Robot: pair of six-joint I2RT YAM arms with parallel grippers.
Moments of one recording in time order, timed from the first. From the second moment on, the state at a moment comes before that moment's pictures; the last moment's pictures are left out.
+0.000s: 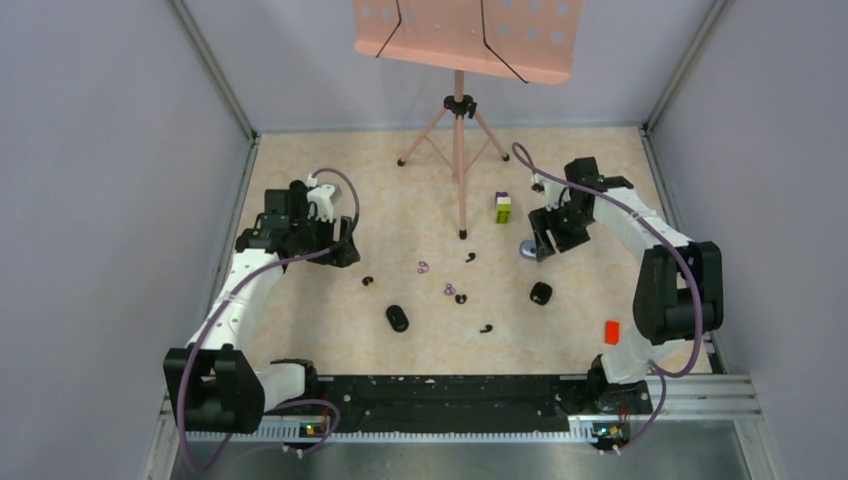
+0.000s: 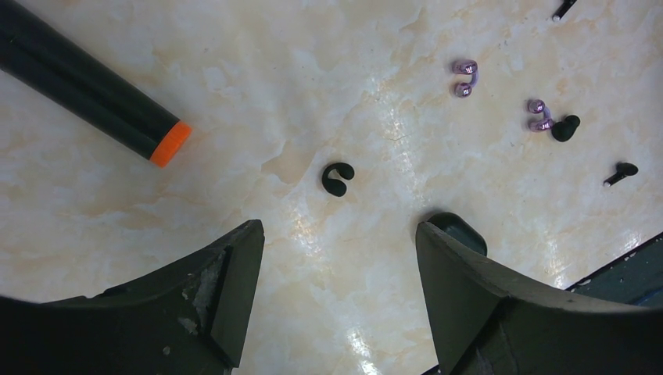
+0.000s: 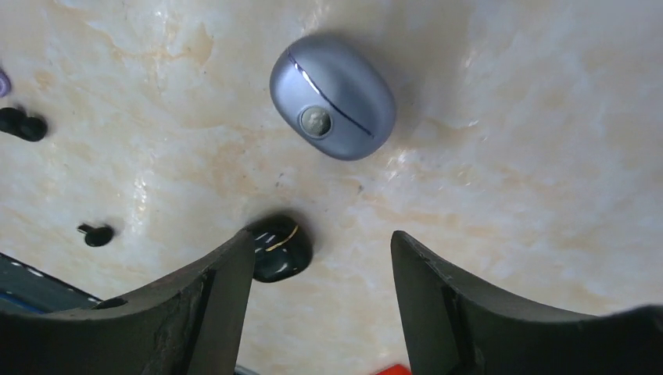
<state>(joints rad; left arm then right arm) -0.03 1.19 0.92 -0.65 0.43 0.10 0.13 1.63 1.20 -0.83 -0.28 -0.36</state>
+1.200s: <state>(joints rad) -0.01 1.21 0.93 -0.62 0.43 0.04 0.29 1.77 1.08 -0.92 -0.16 0.27</state>
